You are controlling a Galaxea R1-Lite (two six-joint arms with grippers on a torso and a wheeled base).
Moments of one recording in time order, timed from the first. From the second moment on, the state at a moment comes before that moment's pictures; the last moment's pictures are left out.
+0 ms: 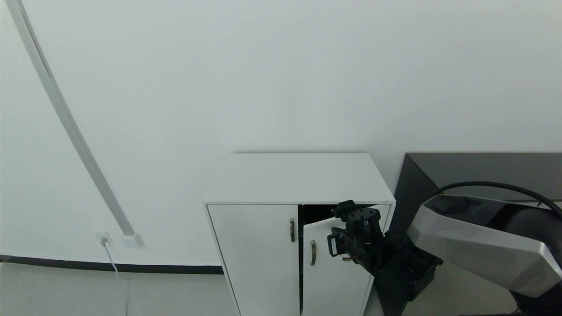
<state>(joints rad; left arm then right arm) 0.00 0.00 0.00 0.00 -0.03 0.00 0.61 2.42 -1.02 -0.99 -0.24 0.12</state>
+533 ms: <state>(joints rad) 0.00 0.00 0.00 0.00 -0.03 0.00 0.57 2.51 -1.15 -0.97 -0.24 0.11</state>
